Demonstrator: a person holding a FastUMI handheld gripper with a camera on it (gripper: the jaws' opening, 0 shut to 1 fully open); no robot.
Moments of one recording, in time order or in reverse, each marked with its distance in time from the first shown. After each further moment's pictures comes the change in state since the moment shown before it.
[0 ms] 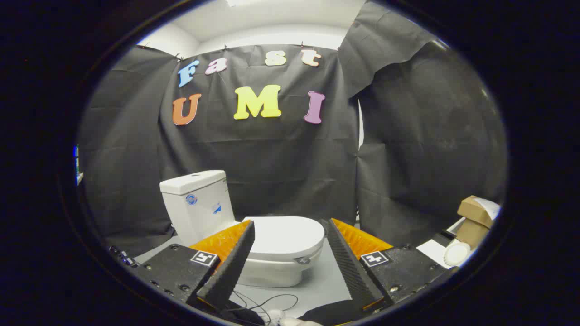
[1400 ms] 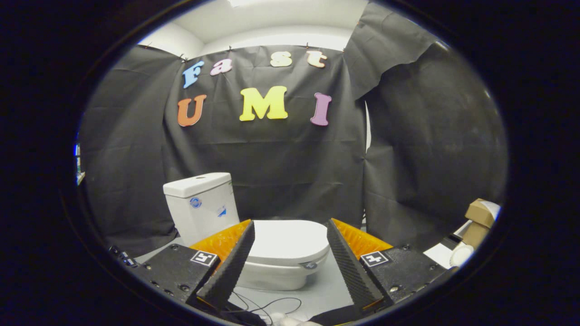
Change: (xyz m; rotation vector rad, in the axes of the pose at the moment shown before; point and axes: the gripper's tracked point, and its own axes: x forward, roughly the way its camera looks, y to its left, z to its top) arm 0.029 0.013 0.005 0.012 -0.003 0.040
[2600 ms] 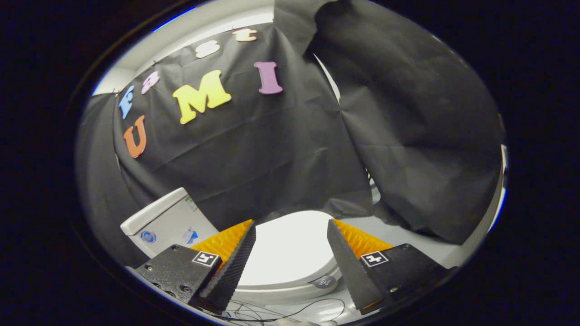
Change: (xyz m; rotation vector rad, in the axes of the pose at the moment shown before) arm 0.208 -0.085 -0.083 0.447 0.157 -0.088
